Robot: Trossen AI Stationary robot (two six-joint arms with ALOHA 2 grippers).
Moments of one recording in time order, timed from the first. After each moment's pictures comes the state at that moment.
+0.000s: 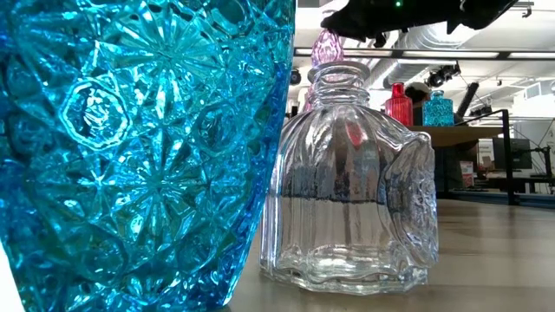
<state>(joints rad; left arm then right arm) -0.15 1.63 1.51 -0.78 -0.10 -0.07 -0.21 1.17 0.71 0.61 0.28 -0.16</state>
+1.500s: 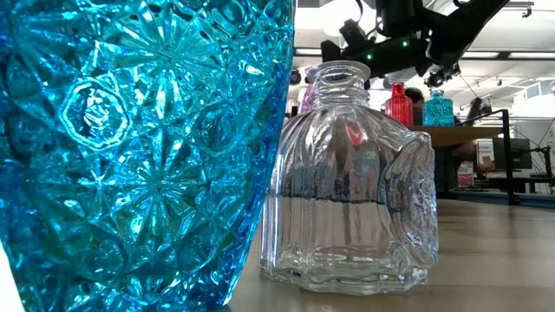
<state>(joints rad) -0.15 1.63 1.51 -0.82 -0.12 -0.07 -0.35 1.44 0.71 0.71 0.26 -0.07</state>
